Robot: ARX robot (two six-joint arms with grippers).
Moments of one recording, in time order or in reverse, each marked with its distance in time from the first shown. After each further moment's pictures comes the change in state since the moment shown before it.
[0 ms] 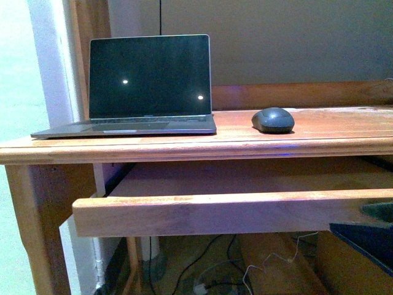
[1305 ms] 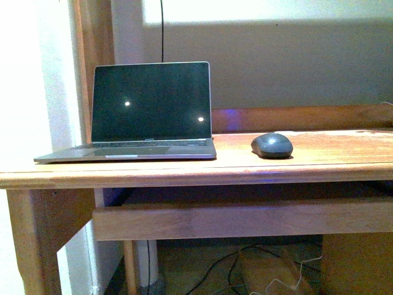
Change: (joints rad) left arm 0.000 0.000 0.000 0.000 0.000 0.000; right arm -0.255 -0.972 -0.604 -0.147 0.190 0.449
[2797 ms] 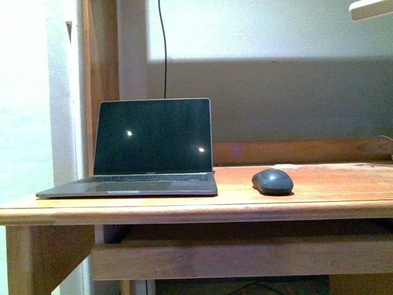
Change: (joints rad) left arm 0.000 0.000 0.000 0.000 0.000 0.001; right arm 0.090 -0.760 -0.146 -0.659 0.281 -0.408
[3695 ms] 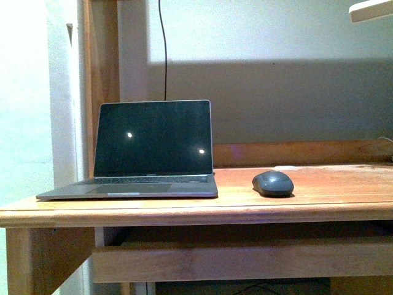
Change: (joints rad) left arm 0.000 0.000 0.000 0.000 0.000 0.000; right arm 0.000 -0.001 0.000 -0.001 0.003 -0.001
